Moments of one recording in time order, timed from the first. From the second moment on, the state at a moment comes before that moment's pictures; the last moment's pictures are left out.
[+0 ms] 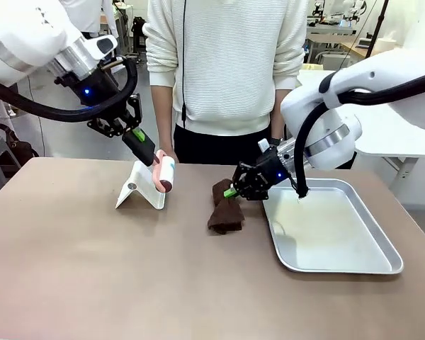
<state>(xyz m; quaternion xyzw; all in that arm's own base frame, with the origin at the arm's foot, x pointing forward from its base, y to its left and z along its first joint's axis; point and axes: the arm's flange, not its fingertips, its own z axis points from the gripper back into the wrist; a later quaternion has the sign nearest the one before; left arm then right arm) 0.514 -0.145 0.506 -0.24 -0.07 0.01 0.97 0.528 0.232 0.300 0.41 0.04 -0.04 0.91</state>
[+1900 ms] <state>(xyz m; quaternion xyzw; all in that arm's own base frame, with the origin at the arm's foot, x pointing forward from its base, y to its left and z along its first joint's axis) 0.568 -0.145 0.442 -0.22 -0.04 0.05 0.97 0.534 0.233 0.291 0.36 0.06 -0.07 0.93</state>
